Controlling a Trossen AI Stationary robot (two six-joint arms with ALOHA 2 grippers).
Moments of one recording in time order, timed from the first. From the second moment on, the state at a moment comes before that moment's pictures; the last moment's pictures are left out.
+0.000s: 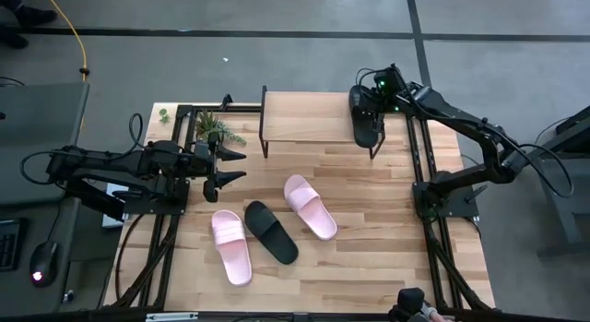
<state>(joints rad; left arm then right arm) 0.07 0.62 0.52 0.07 -0.12 -0.11 -0.80 1.33 1.11 -0.63 0.07 -0.80</state>
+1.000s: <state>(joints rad) 0.07 0.62 0.52 0.08 -0.12 -0.11 -0.79 1.30 1.11 -0.66 0.10 -0.75</state>
